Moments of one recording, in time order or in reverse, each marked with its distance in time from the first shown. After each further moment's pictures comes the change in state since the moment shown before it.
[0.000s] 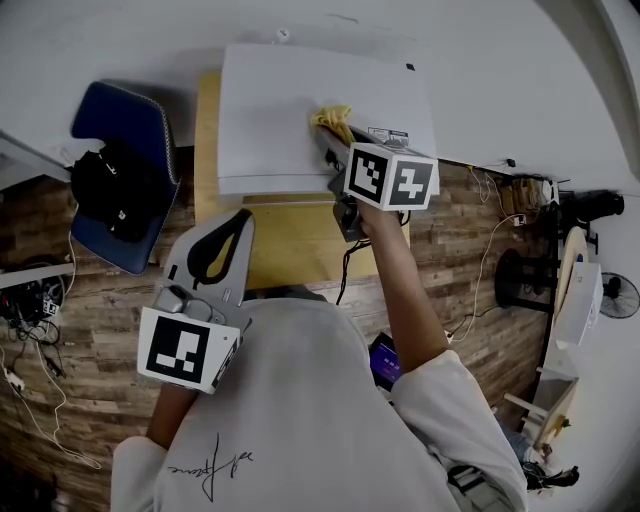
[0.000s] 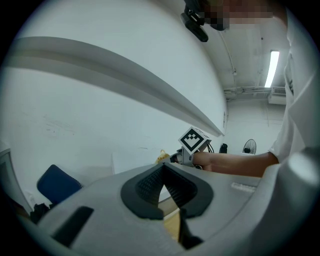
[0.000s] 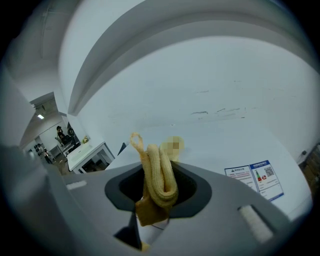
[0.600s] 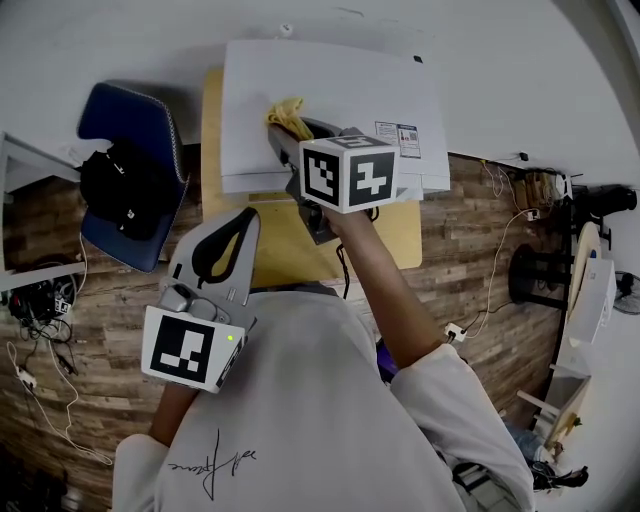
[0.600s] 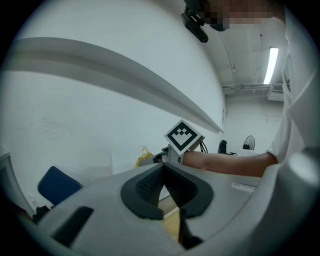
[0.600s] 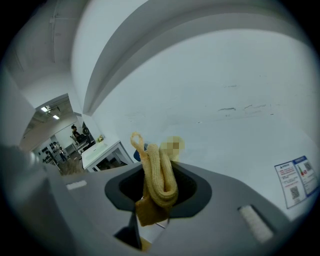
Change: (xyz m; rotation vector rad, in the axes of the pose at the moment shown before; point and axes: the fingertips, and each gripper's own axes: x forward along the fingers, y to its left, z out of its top) left arm 0.004 -0.001 -0.003 0.020 0.021 -0.001; right arm 0.031 0.078 -0.004 -0.044 0.012 0.156
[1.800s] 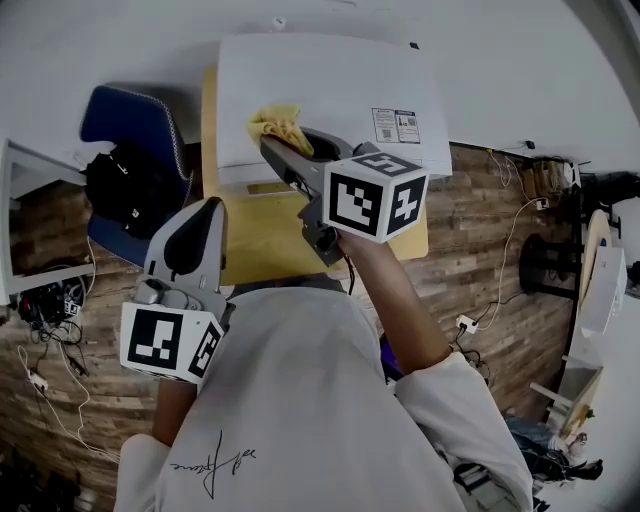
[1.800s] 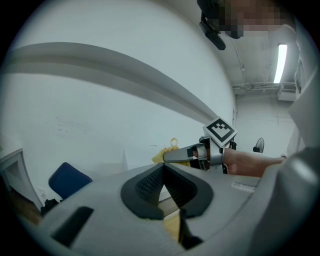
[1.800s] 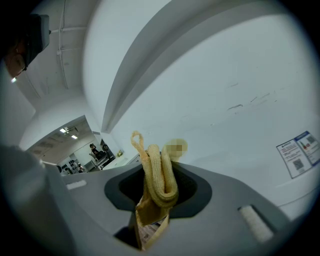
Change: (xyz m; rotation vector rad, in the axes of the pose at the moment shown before) left arm -0.020 0.030 -0.008 -0.048 -0.005 0.105; right arm -0.048 0.044 -0.001 0.105 -0.128 0.226
